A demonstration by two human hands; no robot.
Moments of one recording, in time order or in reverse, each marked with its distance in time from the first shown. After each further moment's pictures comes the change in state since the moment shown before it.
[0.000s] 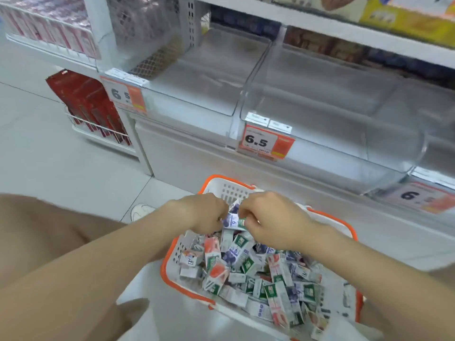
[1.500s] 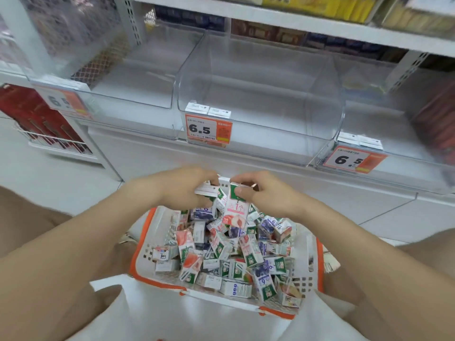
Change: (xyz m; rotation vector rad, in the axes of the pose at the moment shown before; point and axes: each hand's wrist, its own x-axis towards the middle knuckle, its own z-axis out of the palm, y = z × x) left_hand -0.021 0.056 -0.065 -0.125 0.184 0.205; right_hand -0.067 0.052 -0.024 0.666 0.107 0.307
